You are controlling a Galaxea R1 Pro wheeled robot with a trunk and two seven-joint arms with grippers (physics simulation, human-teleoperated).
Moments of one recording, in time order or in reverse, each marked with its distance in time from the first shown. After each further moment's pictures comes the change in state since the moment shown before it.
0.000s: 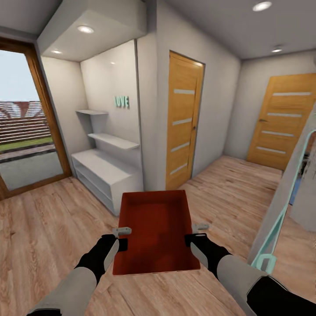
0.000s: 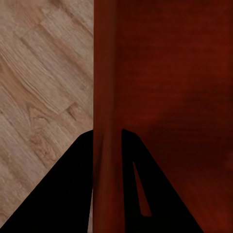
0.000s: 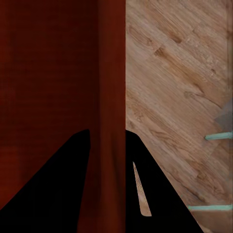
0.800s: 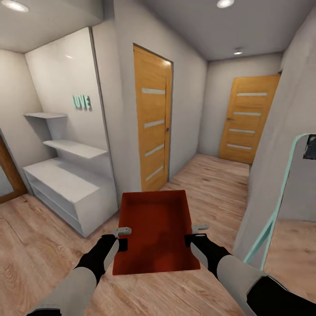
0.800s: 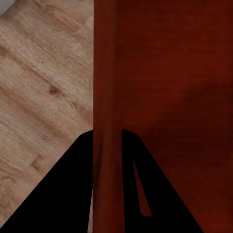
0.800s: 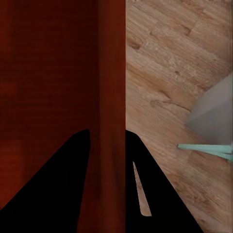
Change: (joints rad) left arm 0.000 0.001 0.000 0.001 -0.001 0.000 -0.001; right arm 0.000 0.001 0.000 0.002 -0.001 -0.002 0.000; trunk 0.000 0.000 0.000
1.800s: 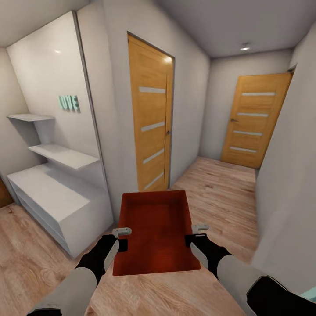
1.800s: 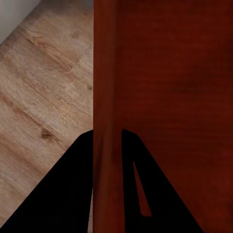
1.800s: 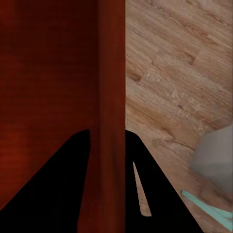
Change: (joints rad) left arm 0.000 -0.002 0.002 0.005 0.000 0.000 0.002; right arm 0.000 -0.001 0.003 0.000 -0.001 0.006 0.000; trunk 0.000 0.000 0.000
